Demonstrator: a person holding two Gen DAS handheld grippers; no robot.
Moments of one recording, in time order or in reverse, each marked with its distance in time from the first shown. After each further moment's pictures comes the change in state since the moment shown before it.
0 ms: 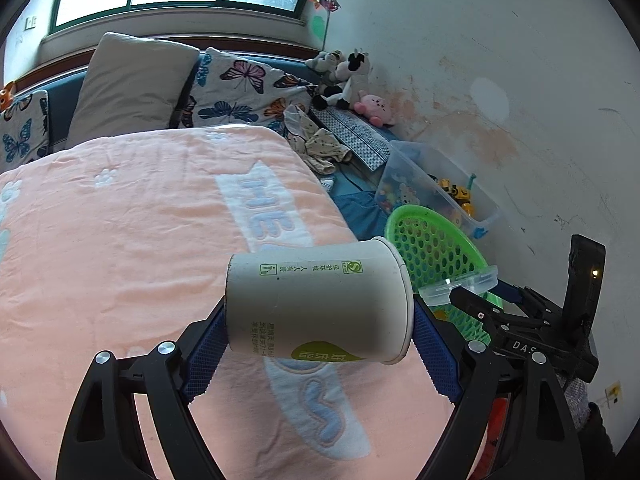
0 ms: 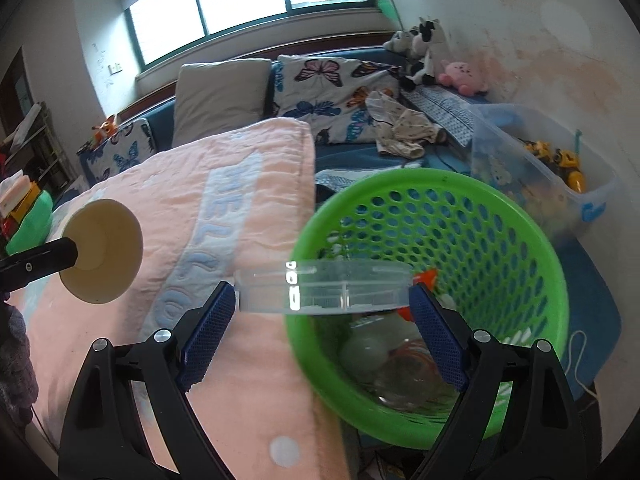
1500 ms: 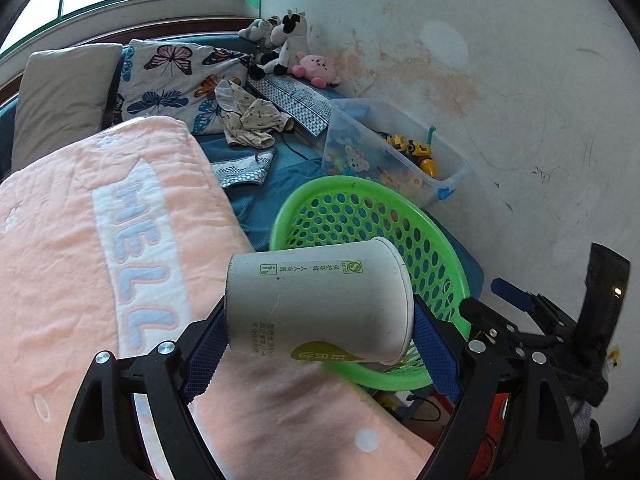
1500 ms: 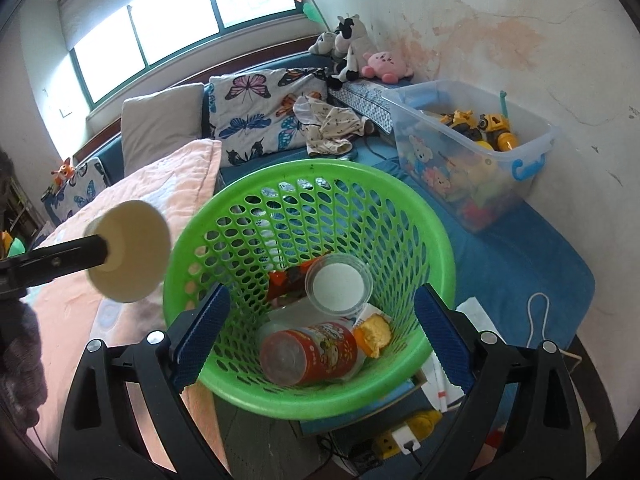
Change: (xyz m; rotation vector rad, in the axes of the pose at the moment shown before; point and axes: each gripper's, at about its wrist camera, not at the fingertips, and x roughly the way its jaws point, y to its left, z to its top) left arm 0.090 -0.114 0.023 0.136 0.132 -0.084; right arm -0.045 -0.102 -0.027 0.162 -0.035 -0.112
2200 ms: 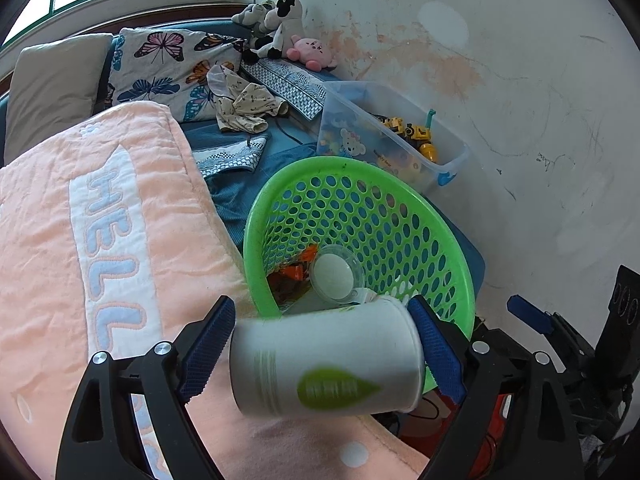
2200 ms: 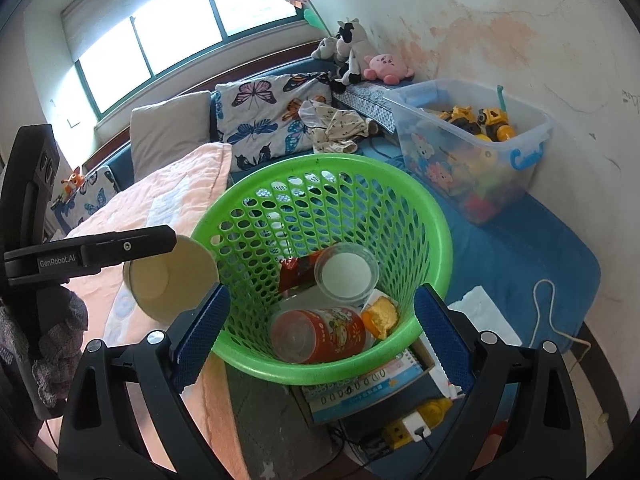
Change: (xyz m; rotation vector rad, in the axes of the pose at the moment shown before) left arm 0.027 -0.011 -0.001 -0.001 0.049 -0.008; right arm -0.017 0.002 -0.018 0.031 -0.018 0.033
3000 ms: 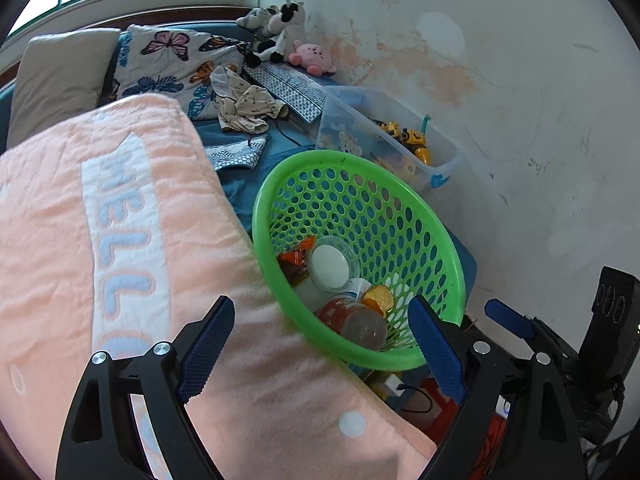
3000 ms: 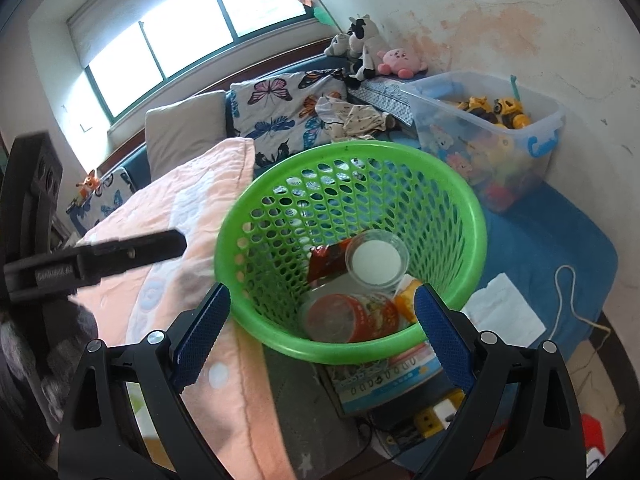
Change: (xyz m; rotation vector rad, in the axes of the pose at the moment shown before) left arm -0.022 0.008 -0.031 -0.033 -0.039 -0.017; right arm -0.001 0.021 -0.016 0.030 0.001 0.063
